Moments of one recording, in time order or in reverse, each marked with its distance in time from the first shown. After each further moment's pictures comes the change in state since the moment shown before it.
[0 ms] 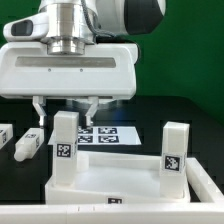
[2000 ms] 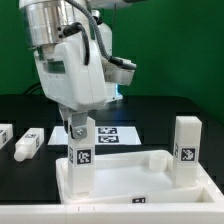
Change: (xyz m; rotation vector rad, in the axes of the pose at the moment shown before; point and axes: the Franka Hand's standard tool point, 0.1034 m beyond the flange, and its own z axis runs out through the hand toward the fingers) arm 0.028 -0.013 0.010 -0.061 -0.321 1.175
